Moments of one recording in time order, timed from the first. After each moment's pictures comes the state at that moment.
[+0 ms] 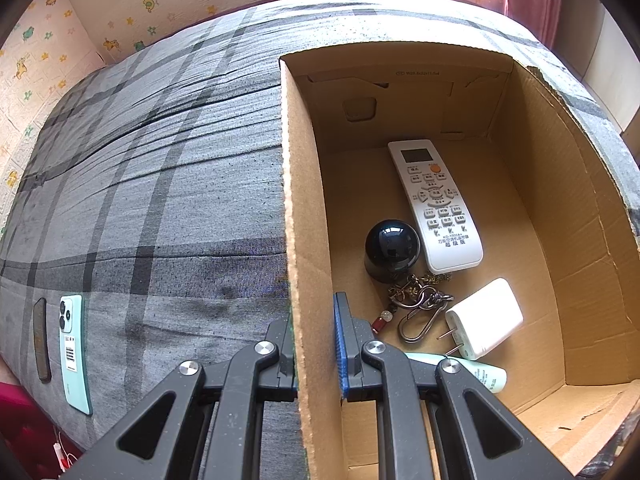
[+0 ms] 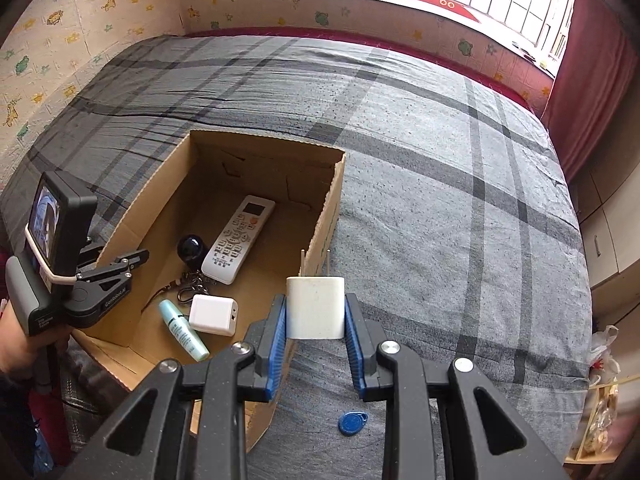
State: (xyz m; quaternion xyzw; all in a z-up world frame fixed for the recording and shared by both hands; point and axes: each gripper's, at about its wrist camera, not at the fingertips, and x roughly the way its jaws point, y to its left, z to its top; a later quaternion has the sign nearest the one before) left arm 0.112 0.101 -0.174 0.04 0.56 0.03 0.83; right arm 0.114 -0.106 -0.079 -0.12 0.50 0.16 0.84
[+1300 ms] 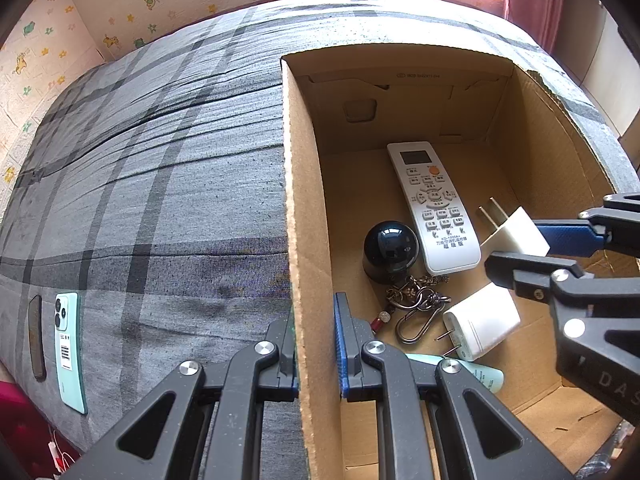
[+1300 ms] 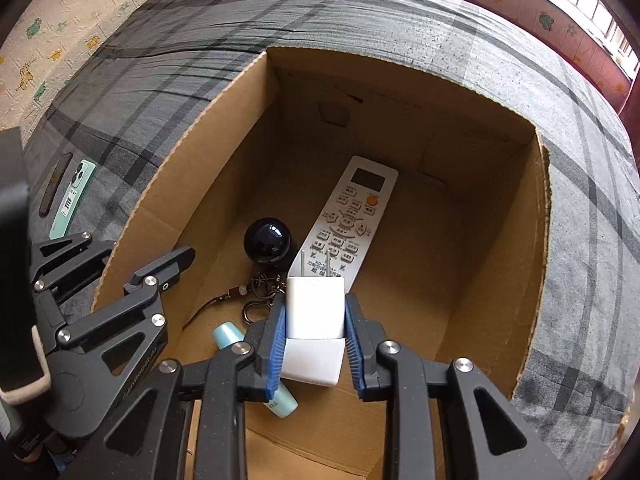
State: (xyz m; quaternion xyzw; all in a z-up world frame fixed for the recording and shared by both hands) left arm 0.111 0.103 -0.175 0.04 0.56 0.03 0.83; right arm 0.153 0.009 -0.175 -0.12 0.59 0.23 0.76
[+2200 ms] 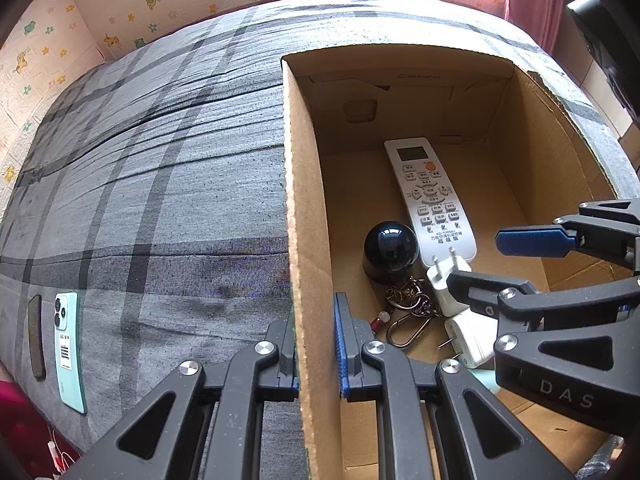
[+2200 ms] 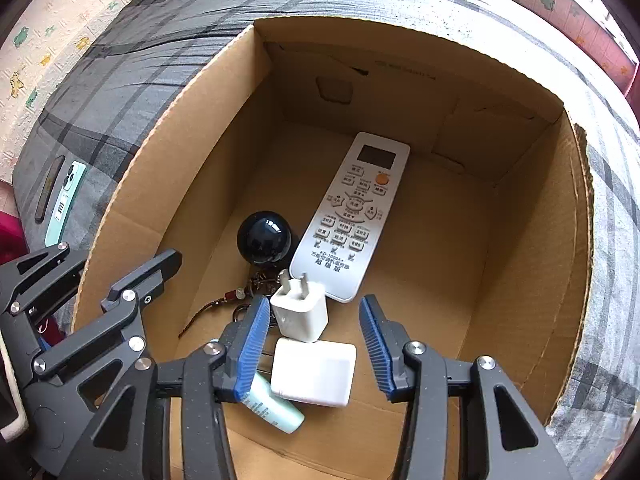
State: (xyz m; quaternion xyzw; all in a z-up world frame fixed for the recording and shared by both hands) left arm 0.111 0.104 -0.175 0.04 0.56 0.03 0.83; right arm 0.167 0.008 -0.201 -0.11 0.61 0.23 0.75
